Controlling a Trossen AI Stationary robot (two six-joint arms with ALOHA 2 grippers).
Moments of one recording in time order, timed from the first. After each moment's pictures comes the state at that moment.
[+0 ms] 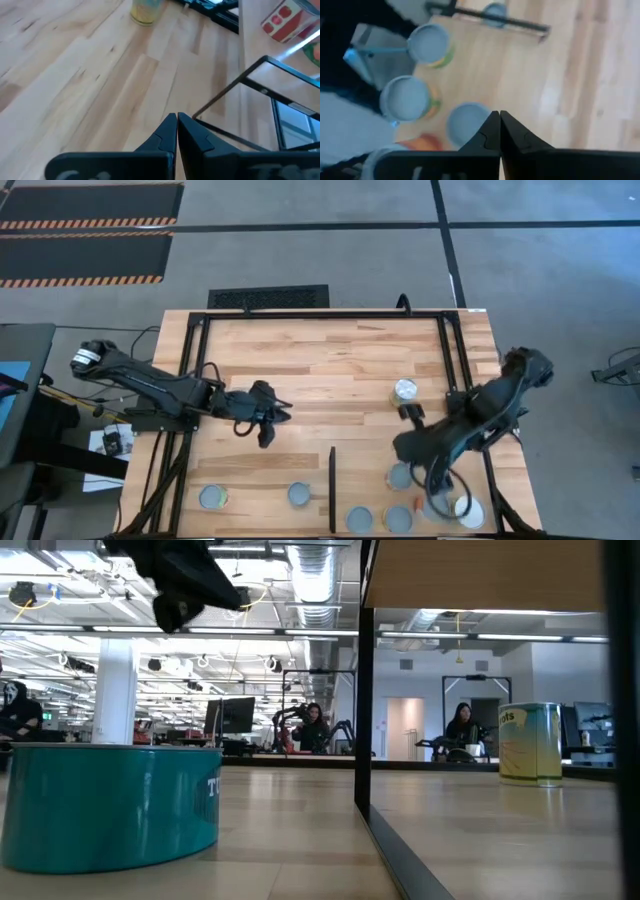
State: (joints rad) left arm -0.28 1.17 0.77 -0.20 -0.25 -0.61; right arm 0.63 1.59 1.94 -1.40 0.13 0.39
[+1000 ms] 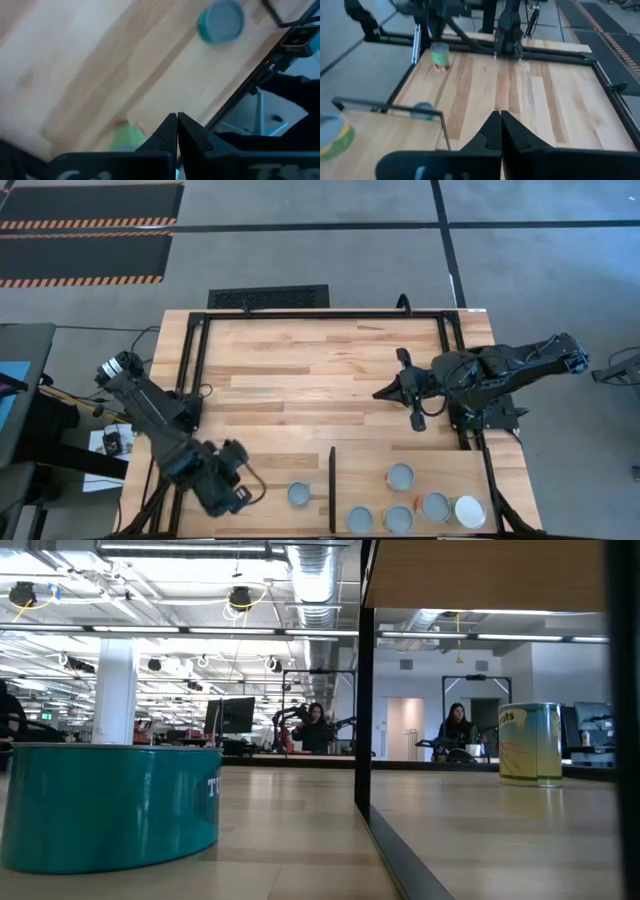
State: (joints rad) left arm -0.82 1.54 1.40 -1.18 -0.12 -1.60; right arm 0.26 1.04 1.15 -0.52 0.16 0.03
